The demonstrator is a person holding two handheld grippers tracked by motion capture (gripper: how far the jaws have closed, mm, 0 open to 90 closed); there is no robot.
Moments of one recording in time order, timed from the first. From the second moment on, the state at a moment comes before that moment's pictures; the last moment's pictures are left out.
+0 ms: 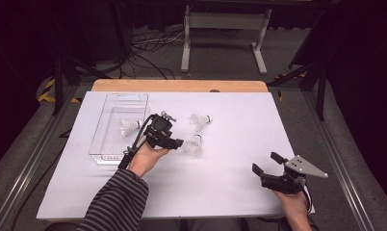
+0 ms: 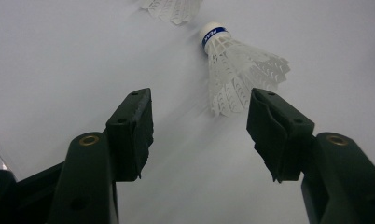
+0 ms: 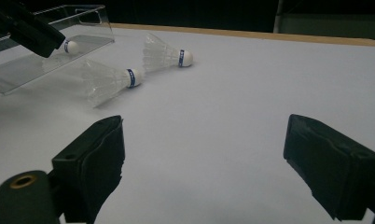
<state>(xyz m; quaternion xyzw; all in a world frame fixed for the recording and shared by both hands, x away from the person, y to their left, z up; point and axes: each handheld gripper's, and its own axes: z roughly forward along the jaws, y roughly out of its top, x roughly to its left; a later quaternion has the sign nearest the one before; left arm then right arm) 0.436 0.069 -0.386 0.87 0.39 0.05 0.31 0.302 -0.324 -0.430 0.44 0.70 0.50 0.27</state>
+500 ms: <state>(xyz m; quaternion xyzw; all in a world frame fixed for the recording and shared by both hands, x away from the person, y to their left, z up) 0.447 0.061 -0.397 0.88 0.39 0.04 0.28 0.303 -0.324 -0.431 0.43 0.70 0.50 0.27</state>
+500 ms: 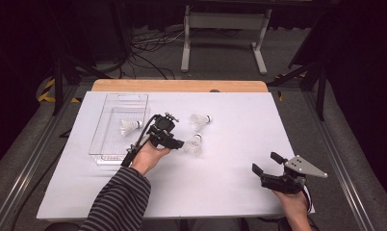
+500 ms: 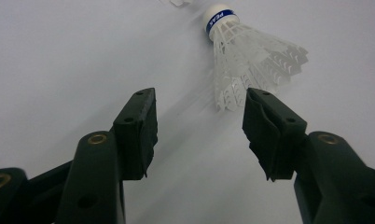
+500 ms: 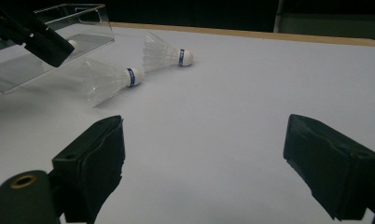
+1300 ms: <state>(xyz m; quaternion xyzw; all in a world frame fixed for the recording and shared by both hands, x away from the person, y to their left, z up) 0.457 0.041 -0.412 0.89 0.38 0.03 0.25 0.303 -0.324 -0.431 0.44 0.70 0.50 0.26</state>
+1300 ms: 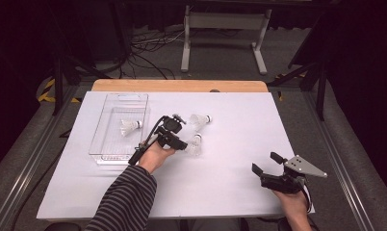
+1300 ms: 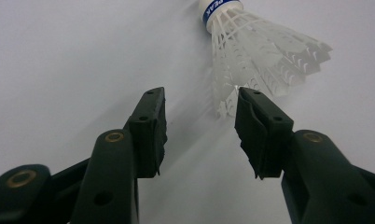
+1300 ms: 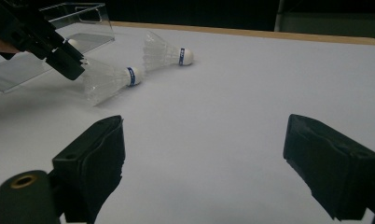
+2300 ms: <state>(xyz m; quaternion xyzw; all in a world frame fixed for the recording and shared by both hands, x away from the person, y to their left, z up) 0.463 0.035 -0.421 0.89 0.39 0.01 0.25 0.304 -0.324 -0.431 0.44 0.70 0.50 0.26</state>
